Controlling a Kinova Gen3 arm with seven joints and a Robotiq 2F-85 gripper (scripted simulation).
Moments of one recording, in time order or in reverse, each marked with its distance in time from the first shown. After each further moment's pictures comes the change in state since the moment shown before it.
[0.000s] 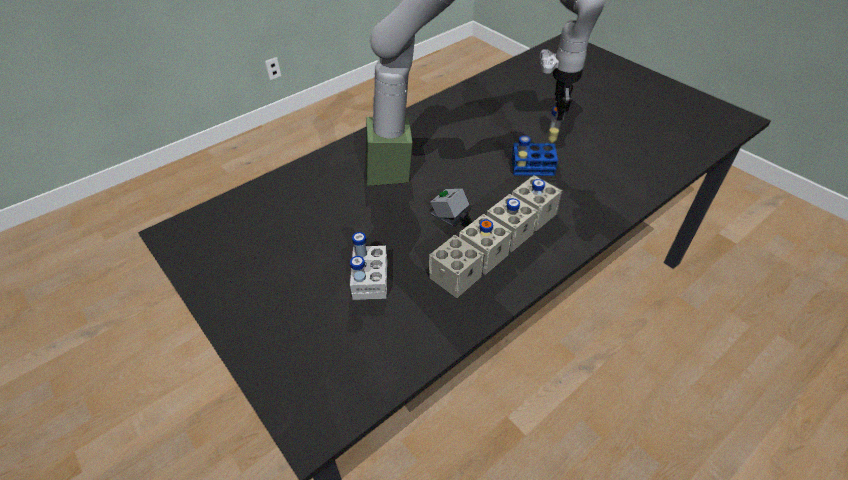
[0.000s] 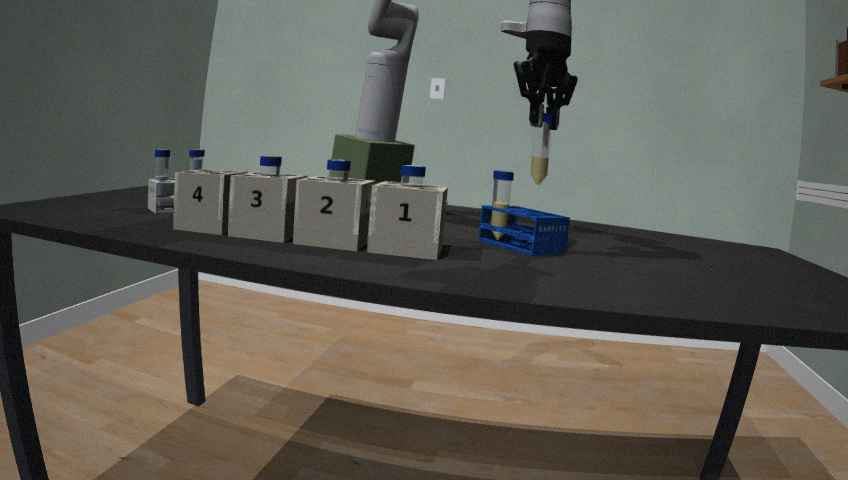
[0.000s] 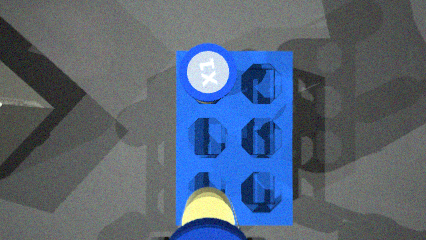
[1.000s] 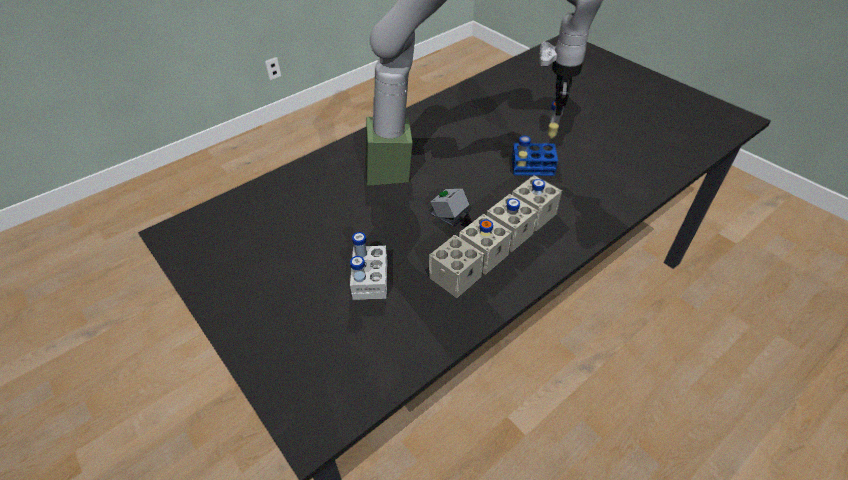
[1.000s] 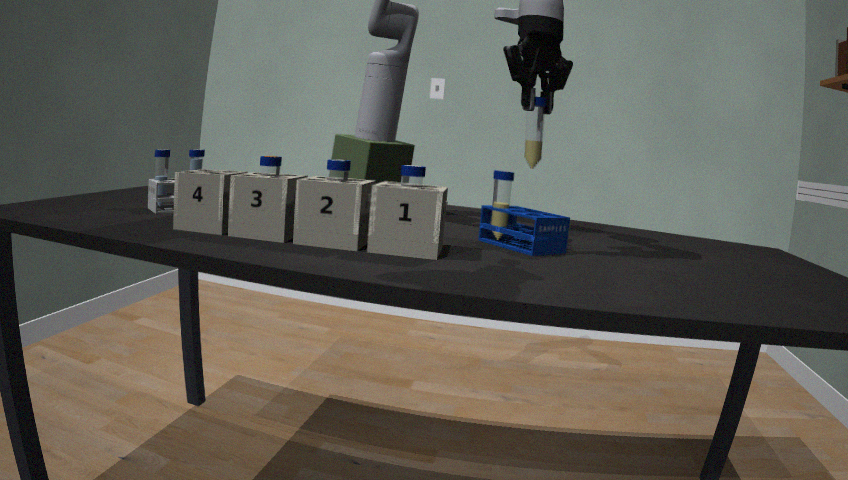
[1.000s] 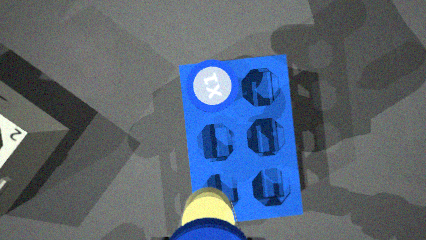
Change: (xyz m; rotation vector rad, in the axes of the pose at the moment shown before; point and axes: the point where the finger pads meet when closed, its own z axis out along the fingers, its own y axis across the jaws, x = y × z) arm 0.007 -0.012 -0.024 -0.005 -0.005 0.108
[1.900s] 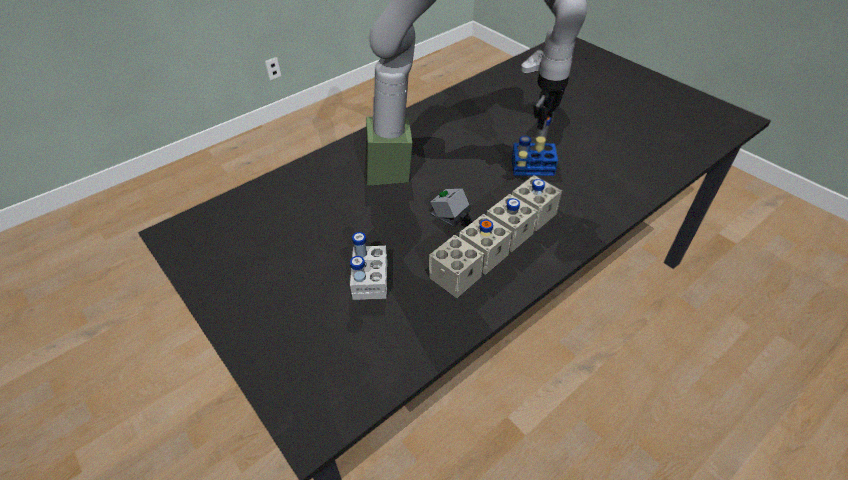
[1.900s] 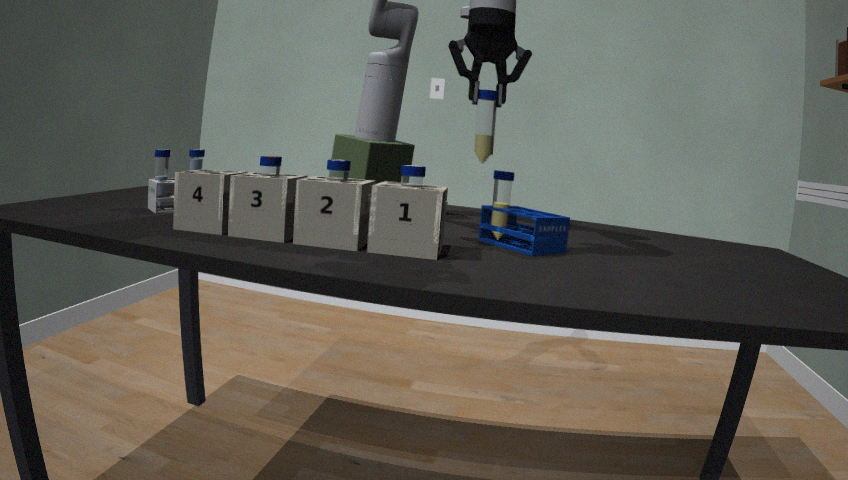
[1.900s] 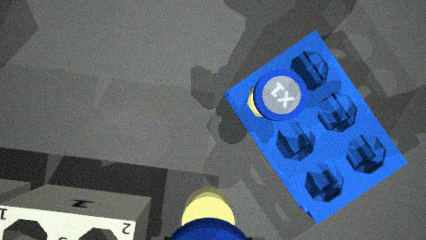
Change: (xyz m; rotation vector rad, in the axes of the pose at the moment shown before) arm 0.036 -0.074 0.000 0.000 0.000 0.494
